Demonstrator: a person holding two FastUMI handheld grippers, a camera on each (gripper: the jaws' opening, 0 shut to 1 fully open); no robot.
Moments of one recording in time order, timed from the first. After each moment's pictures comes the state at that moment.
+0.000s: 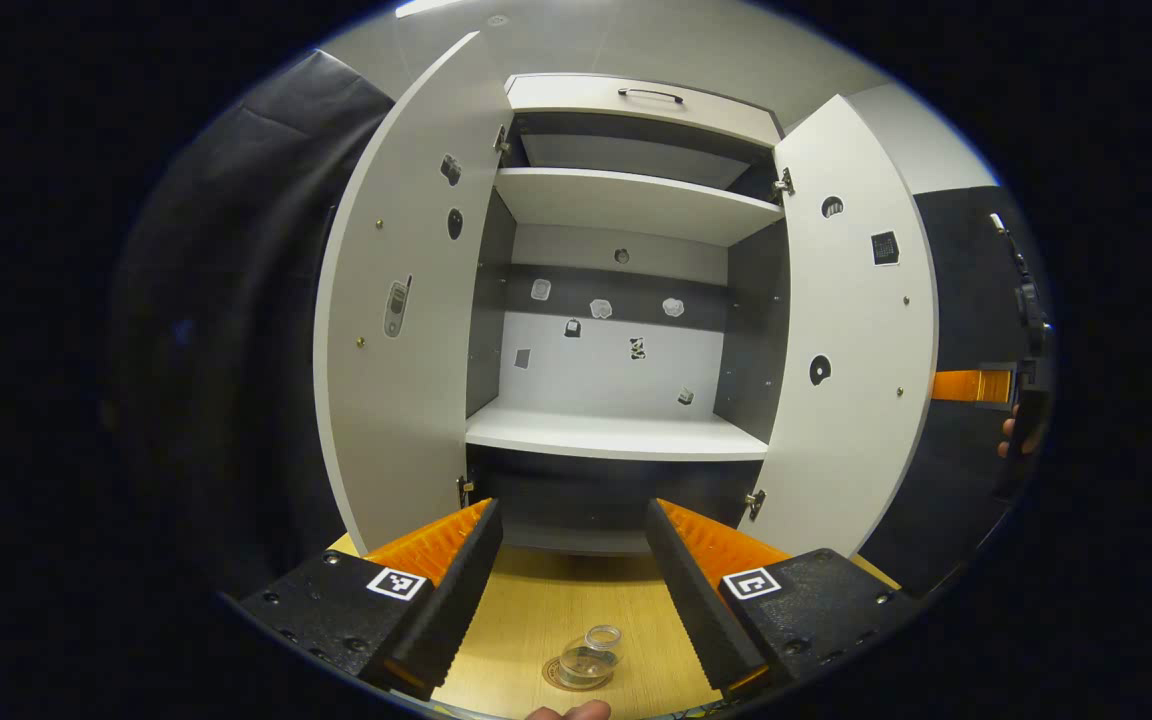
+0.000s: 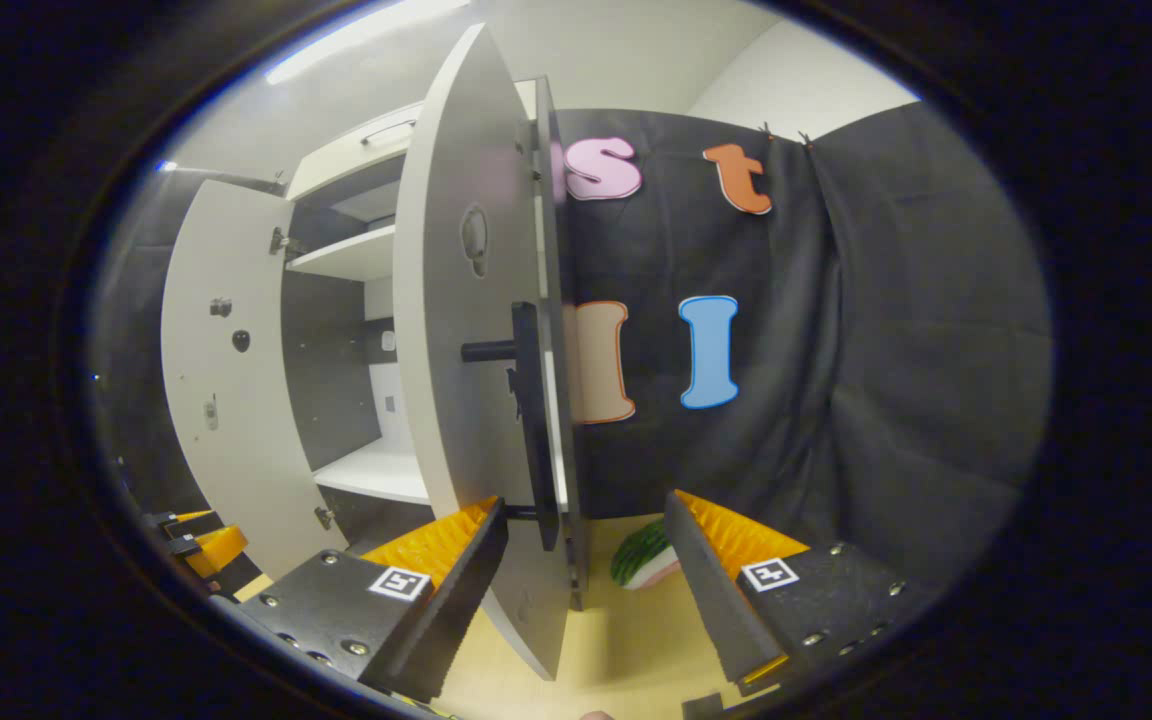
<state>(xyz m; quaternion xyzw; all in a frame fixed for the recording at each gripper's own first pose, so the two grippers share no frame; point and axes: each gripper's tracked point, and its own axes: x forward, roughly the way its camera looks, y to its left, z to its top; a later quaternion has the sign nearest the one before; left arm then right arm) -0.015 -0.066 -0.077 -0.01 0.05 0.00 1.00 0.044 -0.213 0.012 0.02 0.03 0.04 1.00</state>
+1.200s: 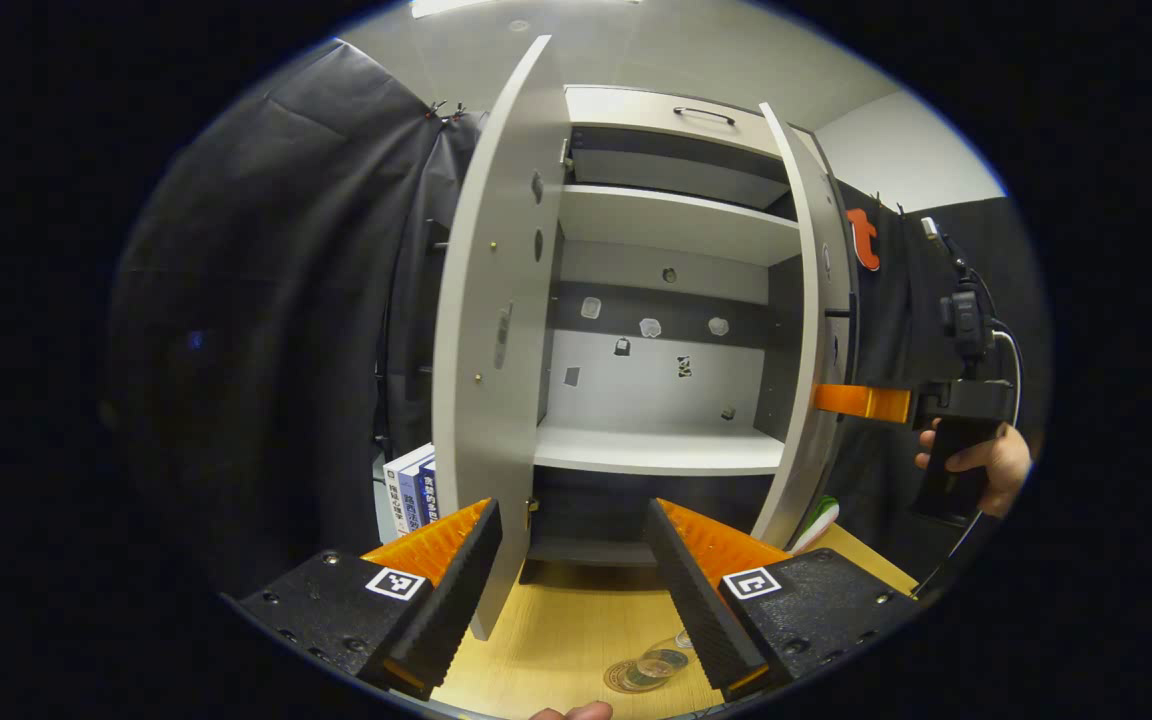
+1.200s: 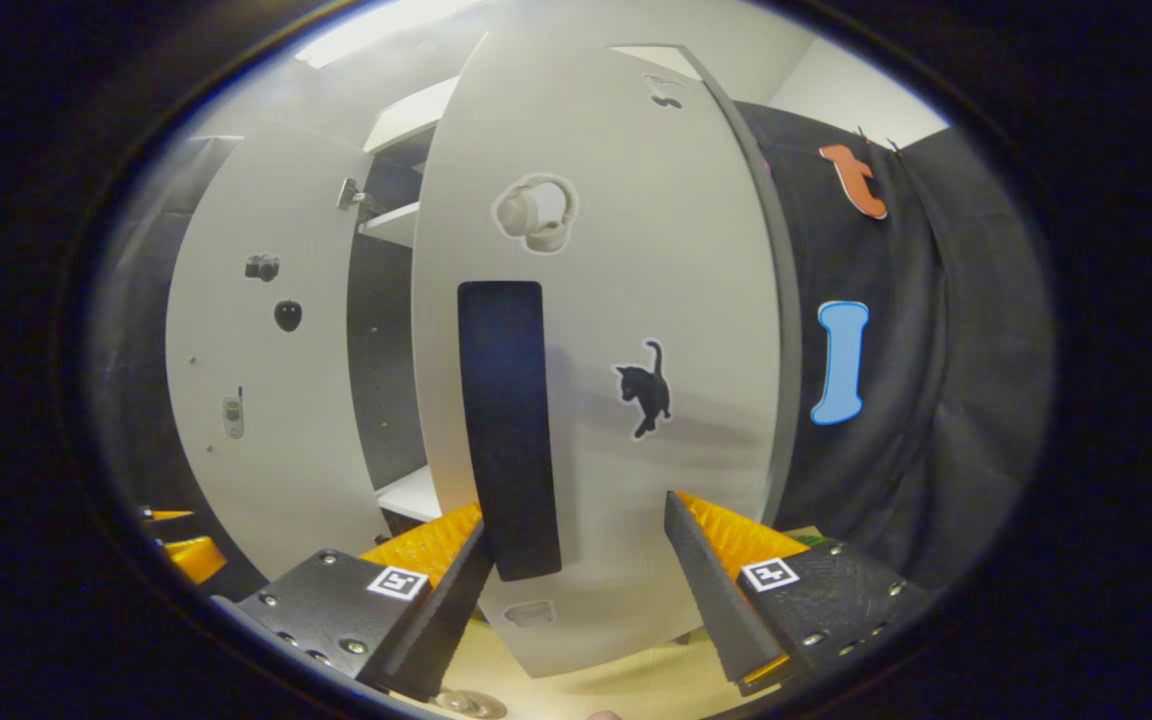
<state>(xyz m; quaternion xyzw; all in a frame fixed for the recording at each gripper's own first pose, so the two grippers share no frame) -0.022 0.026 -0.053 -0.02 0.02 0.03 1.00 0.144 -0.023 0.003 -0.01 0.01 0.11 0.99</state>
